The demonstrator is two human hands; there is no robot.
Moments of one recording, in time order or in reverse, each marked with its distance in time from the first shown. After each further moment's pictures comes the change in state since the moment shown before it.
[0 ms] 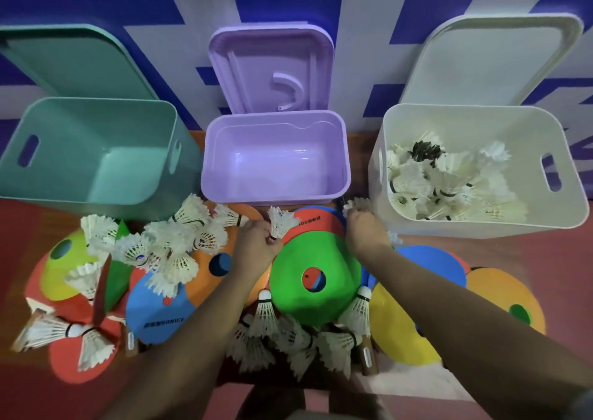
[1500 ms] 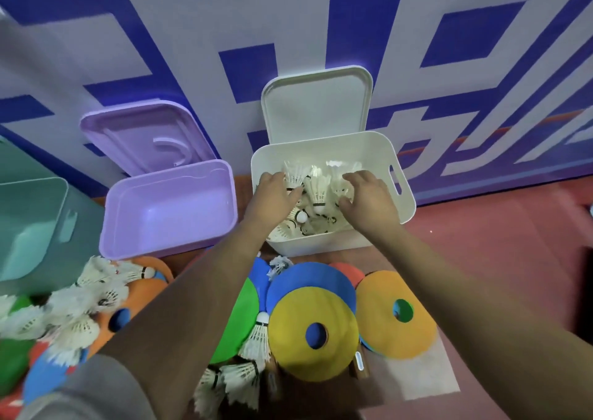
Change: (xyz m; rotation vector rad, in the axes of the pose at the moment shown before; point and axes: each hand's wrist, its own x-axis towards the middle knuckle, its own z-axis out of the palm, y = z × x) left_hand 0.055 0.292 0.069 0.076 -0.036 0.253; right_hand -0.031 0.222 -0.128 0.350 0.396 0.045
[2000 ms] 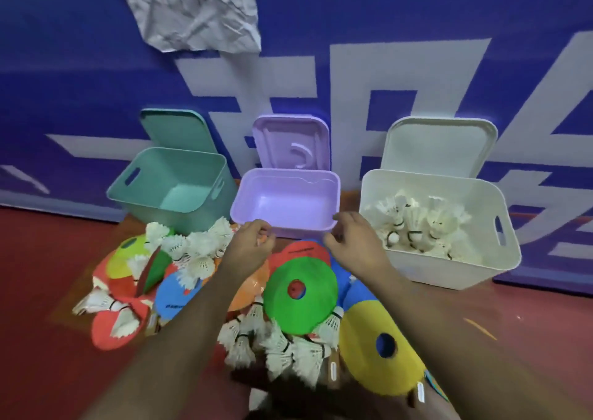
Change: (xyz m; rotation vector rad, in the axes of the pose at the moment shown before) left_hand -0.195 -0.154 -0.126 -0.181 0.293 -0.233; right_hand -0.089 -0.175 0.043 0.159 -0.181 -0.365
